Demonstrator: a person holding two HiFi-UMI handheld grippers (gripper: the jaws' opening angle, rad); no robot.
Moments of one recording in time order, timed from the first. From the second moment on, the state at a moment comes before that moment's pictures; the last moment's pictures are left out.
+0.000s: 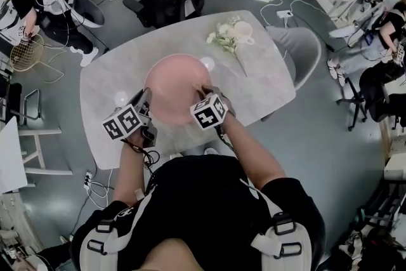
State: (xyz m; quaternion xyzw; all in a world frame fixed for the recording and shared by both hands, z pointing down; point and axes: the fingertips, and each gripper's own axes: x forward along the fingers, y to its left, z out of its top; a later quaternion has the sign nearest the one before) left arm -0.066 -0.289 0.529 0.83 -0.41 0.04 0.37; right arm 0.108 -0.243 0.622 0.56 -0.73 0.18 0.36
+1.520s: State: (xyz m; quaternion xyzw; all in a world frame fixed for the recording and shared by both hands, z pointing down) left arm -0.038 -0.258 0.532 0.88 -0.33 0.10 0.33; right arm 0.003 -0.249 0.548 0.42 -0.83 0.07 0.36
